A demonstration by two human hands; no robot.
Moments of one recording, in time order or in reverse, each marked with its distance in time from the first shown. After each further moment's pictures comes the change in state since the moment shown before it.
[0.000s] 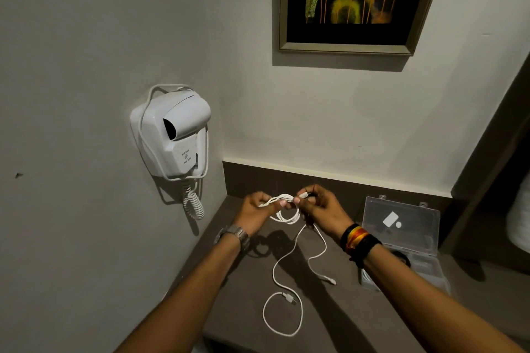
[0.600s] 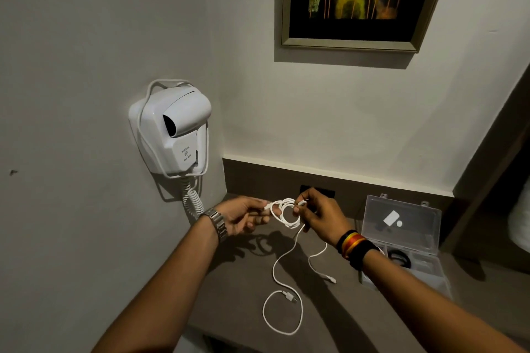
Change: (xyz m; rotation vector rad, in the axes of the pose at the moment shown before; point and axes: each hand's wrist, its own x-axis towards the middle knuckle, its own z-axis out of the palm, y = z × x) left_hand -0.003 0.026 -0.043 -0.469 -0.367 -0.597; right_hand -0.004 0.009 0.003 -0.323 0.010 -0.118
